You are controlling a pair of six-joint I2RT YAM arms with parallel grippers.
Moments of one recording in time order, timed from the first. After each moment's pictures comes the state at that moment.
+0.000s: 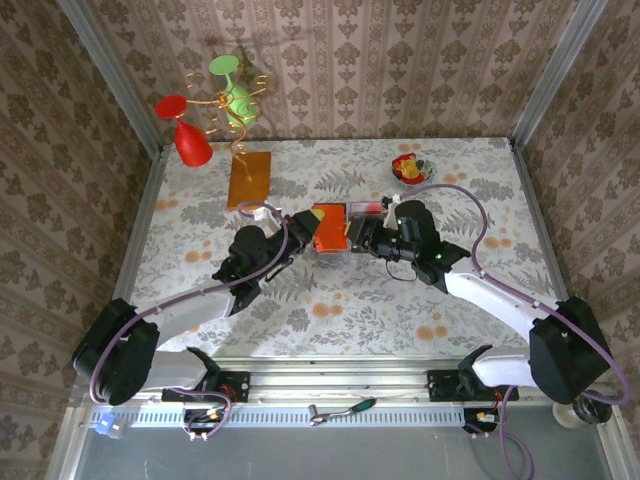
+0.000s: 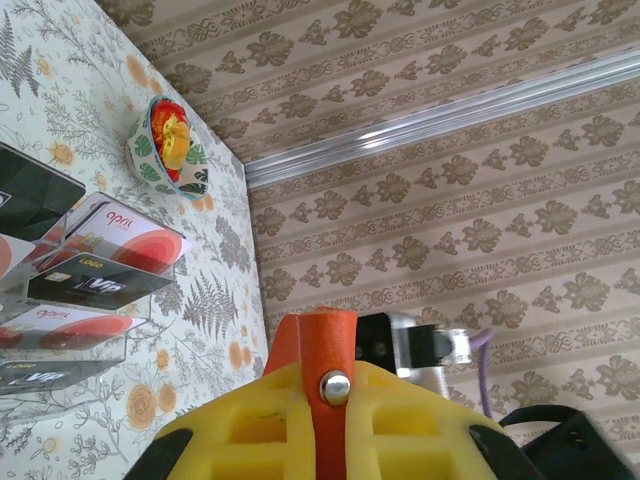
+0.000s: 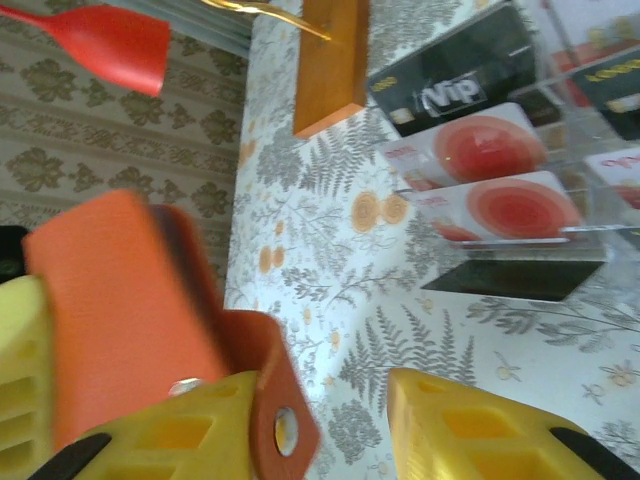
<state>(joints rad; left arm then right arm) -0.73 1.28 0.56 0.74 0.16 -1.29 0.53 1.29 0.78 0.05 -0.32 0.99</state>
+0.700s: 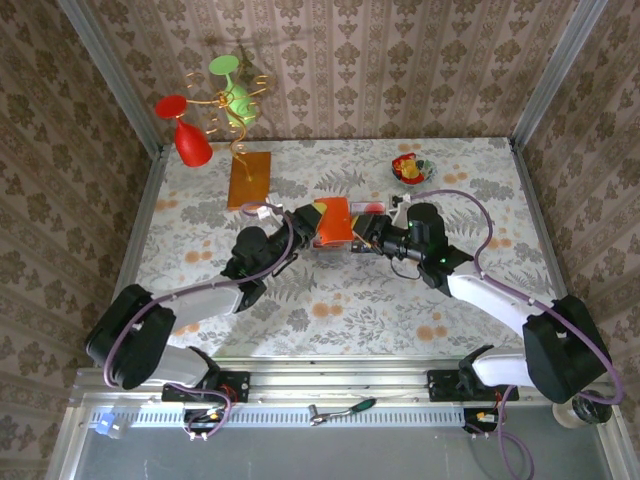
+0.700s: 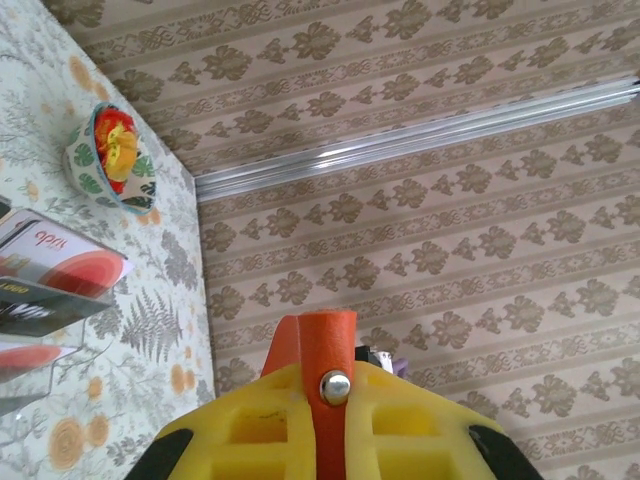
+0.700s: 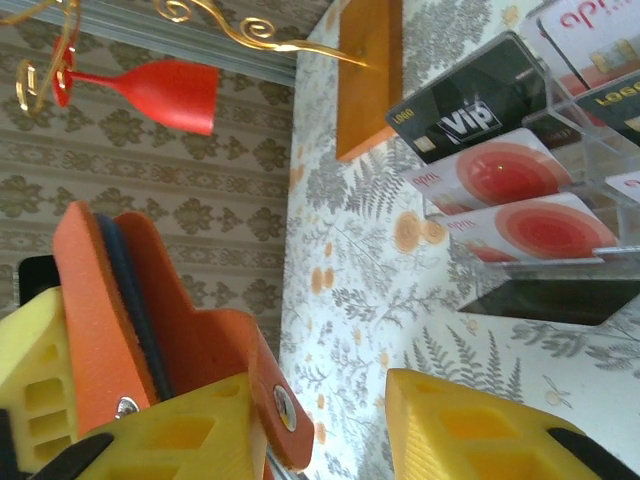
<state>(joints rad) -0.73 1.40 0.56 0.98 0.14 -1.40 0.46 1.30 0.69 0.29 -0.42 1.12</state>
